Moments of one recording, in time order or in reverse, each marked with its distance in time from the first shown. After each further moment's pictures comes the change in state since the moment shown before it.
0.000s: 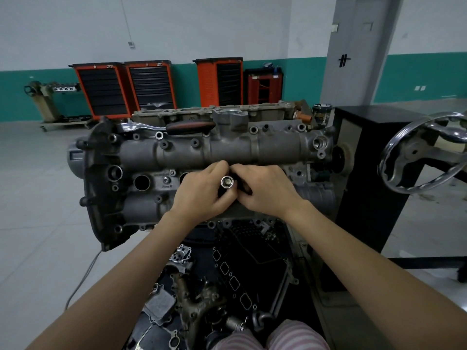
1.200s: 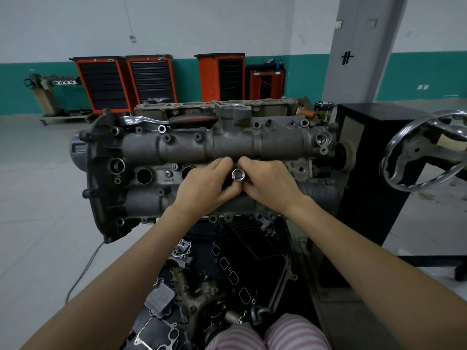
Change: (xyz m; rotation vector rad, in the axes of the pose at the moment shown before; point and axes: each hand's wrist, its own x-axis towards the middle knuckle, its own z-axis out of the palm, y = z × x) left_hand 0.000 -0.001 0.004 0.016 -0.022 -0.005; right_hand 0.001 -0.002 -0.002 -0.039 0.040 -0.007
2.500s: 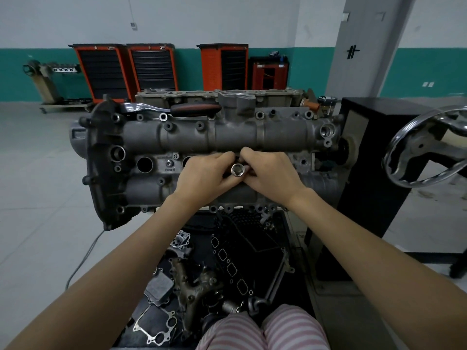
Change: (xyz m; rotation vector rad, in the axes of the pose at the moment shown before) left_hand 0.000 -0.003 0.002 0.090 0.016 0.010; right_hand -0.001 0.000 -0.001 0.008 0.000 0.007
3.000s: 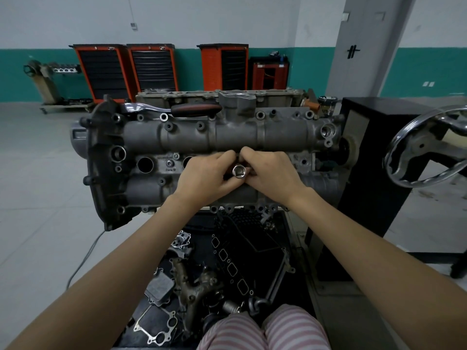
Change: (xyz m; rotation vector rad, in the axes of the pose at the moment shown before) left_hand 0.000 0.001 -0.002 0.001 -0.004 0.007; right_hand 0.001 0.000 0.001 0.007 -0.027 0.018
